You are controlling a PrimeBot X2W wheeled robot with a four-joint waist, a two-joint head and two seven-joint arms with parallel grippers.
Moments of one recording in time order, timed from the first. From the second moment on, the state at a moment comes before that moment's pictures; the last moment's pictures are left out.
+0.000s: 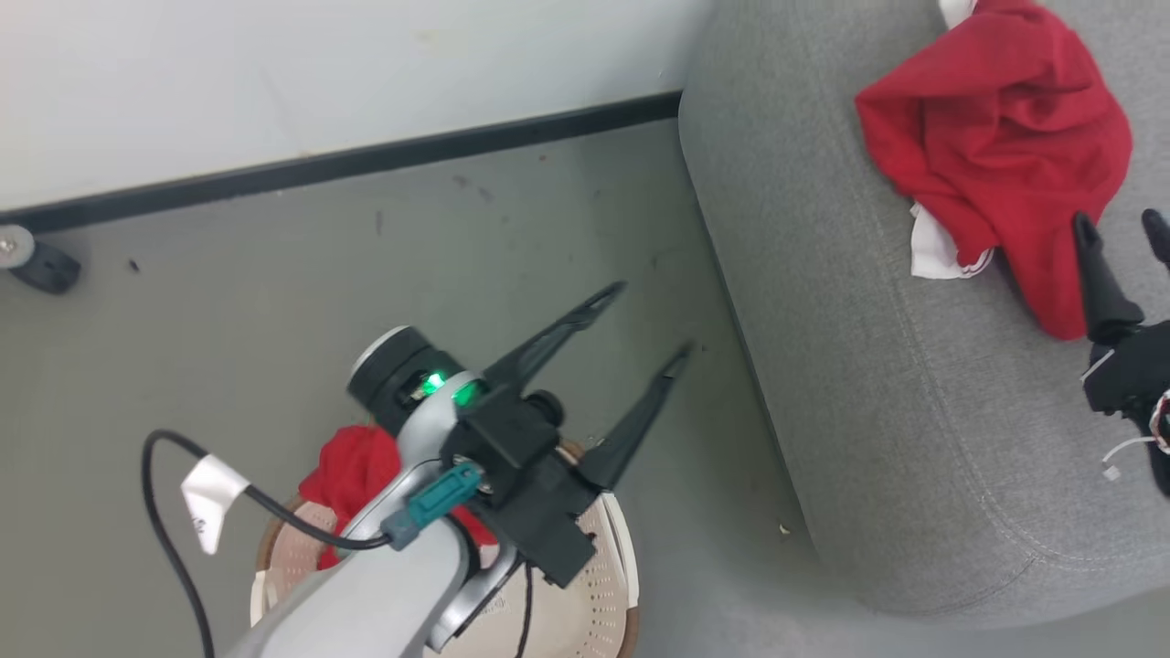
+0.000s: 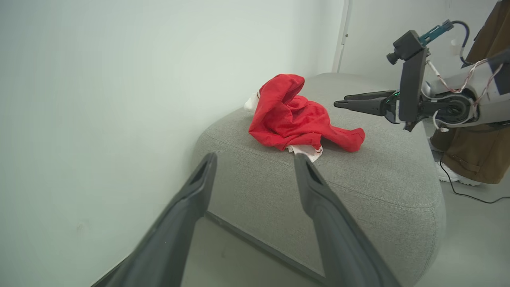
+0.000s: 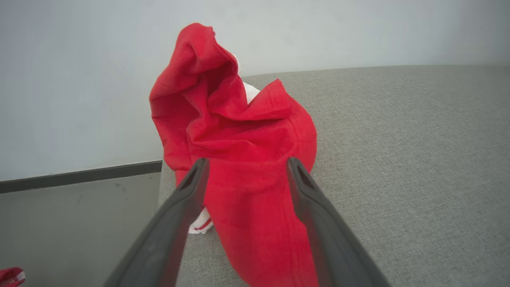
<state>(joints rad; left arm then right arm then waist) -0.66 0.22 -0.75 0.12 -0.37 -0.07 -0.13 -0.84 -0.55 0.60 0.83 0.80 0.12 -0.26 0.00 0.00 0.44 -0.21</state>
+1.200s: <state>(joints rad) -0.07 0.35 -0.39 0.28 -0.57 0.12 -0.25 -0.31 -0.42 0.55 0.28 0.50 -0.11 -0.26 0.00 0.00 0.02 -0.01</state>
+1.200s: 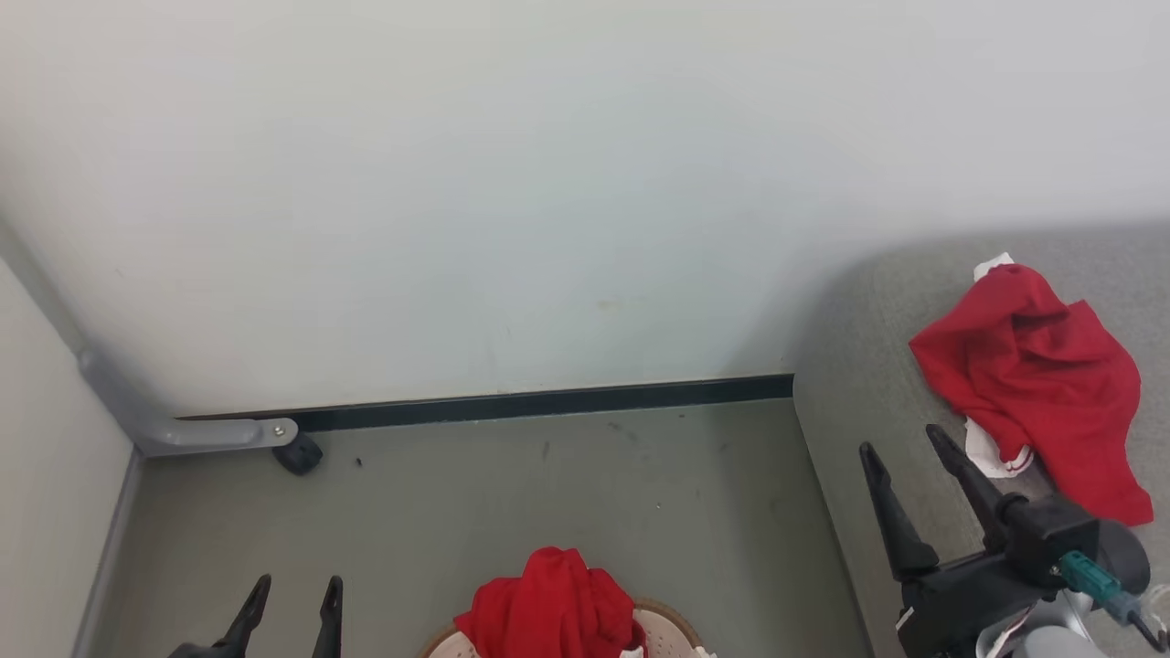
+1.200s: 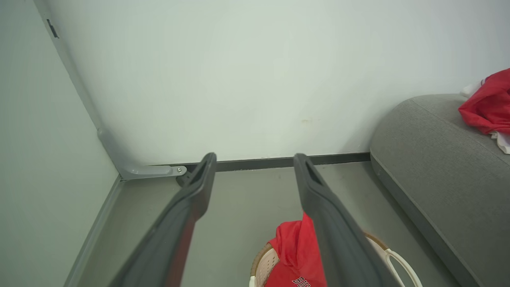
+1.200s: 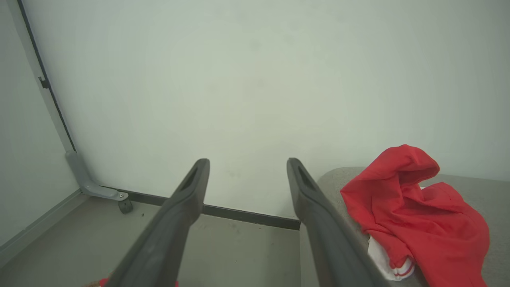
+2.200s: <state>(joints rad) 0.05 0.27 -0.20 0.12 -0.47 0.12 -0.25 0.03 -0.20 0.36 0.09 0.31 -0.12 -0.26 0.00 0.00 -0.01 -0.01</state>
